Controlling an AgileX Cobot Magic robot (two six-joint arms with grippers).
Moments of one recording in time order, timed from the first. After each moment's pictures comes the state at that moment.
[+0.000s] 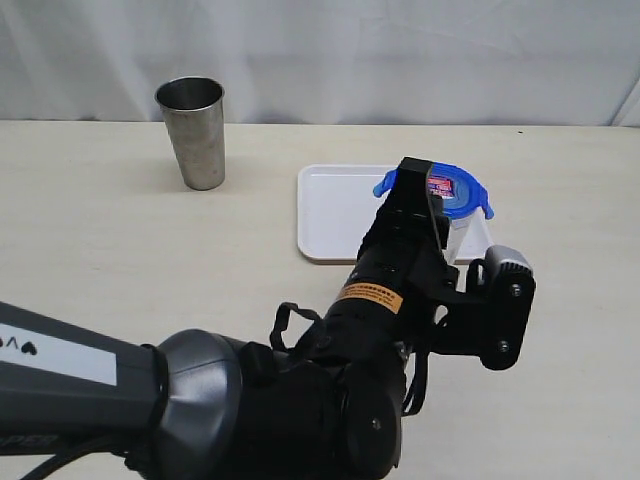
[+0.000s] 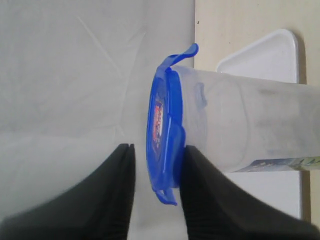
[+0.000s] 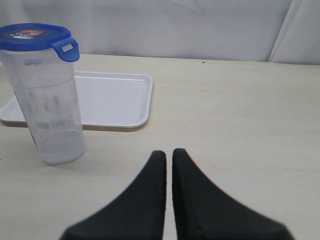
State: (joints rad) left arm -1.24 1.97 -1.07 -1.08 -0.91 2.11; right arm 0.02 0.01 0.00 -0.02 0.34 -0.04
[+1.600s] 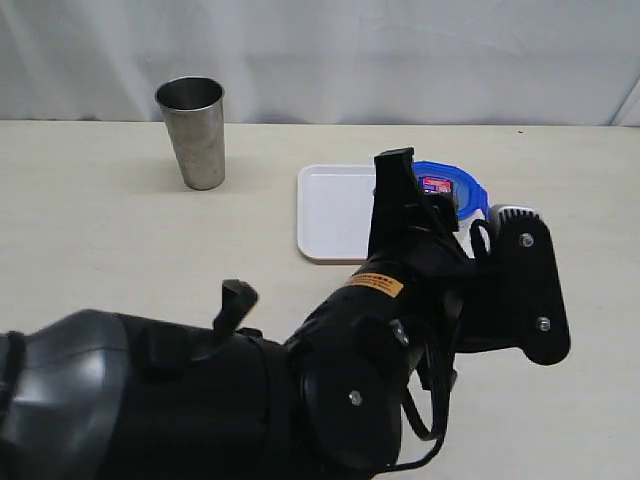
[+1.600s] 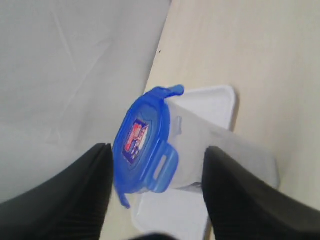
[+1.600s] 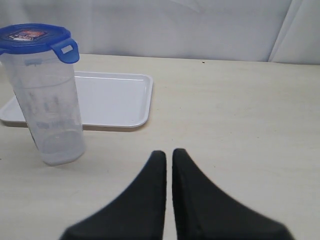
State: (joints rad) left arm -1.29 1.81 -1.07 -1.31 -0.68 2.00; right arm 0.02 0.01 0.00 -0.02 0.34 -0.04
